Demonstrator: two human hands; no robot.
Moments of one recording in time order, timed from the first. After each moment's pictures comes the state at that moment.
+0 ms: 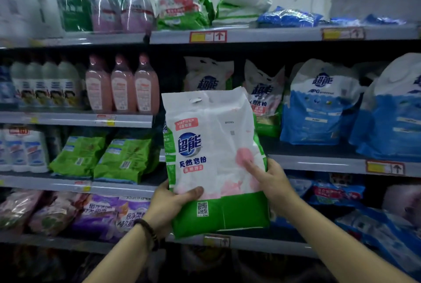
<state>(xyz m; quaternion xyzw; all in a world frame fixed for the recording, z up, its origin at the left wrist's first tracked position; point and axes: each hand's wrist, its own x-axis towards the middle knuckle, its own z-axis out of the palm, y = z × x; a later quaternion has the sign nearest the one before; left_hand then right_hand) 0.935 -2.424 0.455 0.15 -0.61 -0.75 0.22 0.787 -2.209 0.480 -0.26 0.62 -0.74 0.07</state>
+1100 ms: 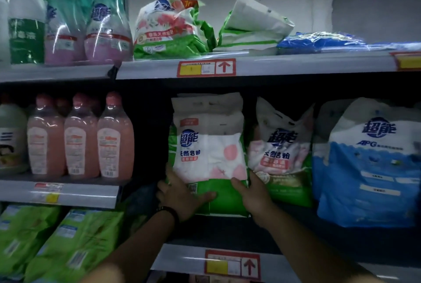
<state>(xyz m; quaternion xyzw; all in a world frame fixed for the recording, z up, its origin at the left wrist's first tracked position) 0.662 -2.549 0.544 0.29 -0.83 -0.37 0.30 0.538 -2.383 0.529 -0.29 0.65 -0.71 0.00</state>
